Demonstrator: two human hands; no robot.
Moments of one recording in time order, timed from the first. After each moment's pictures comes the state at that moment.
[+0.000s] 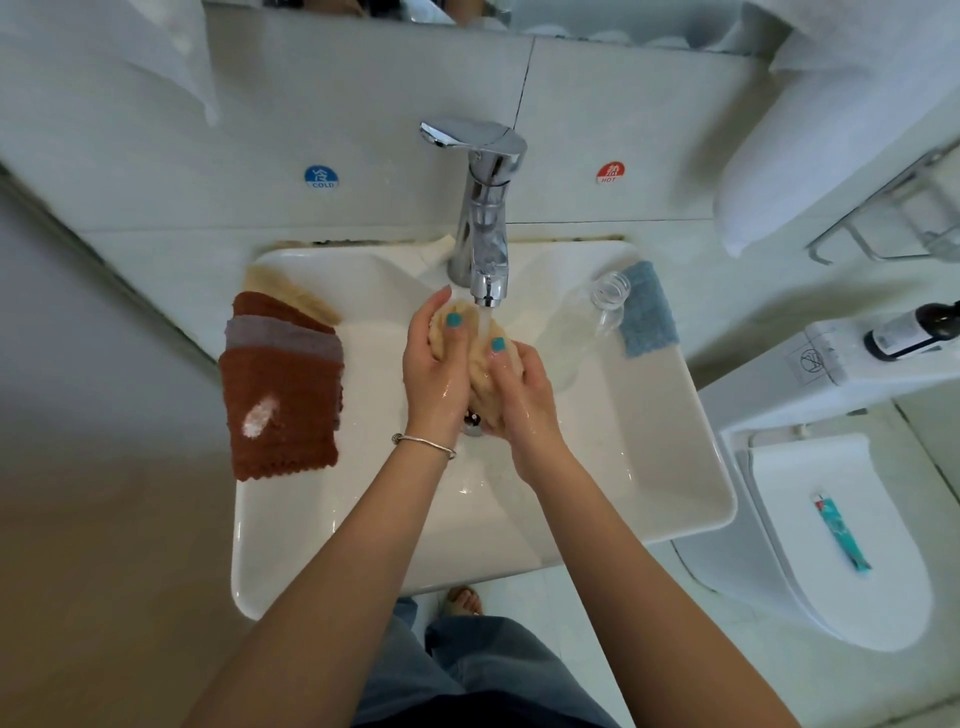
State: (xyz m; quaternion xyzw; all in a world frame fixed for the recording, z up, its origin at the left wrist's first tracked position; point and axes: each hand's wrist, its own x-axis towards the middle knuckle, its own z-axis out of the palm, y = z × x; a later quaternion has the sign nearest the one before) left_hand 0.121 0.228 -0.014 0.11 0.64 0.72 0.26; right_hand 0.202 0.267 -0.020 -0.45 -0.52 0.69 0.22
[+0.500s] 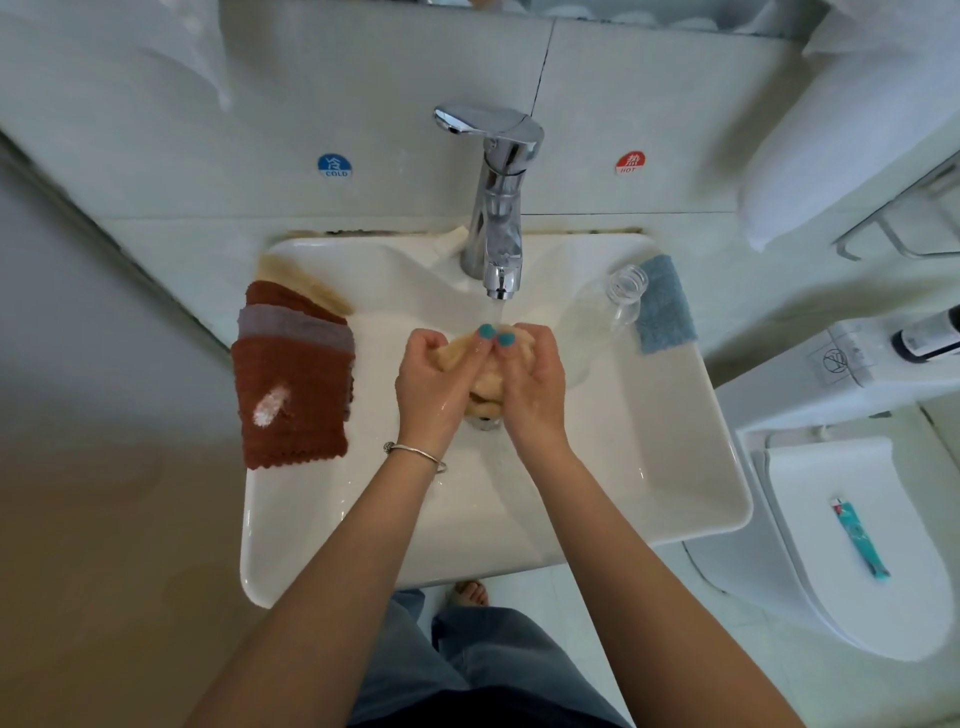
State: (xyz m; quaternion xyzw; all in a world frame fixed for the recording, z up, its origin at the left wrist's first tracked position) left_hand 0.117 0.212 -0.029 0.10 0.75 0.60 0.25; right_hand 0.192 0.266 -0.026 -0.44 -0.61 0.59 0.30
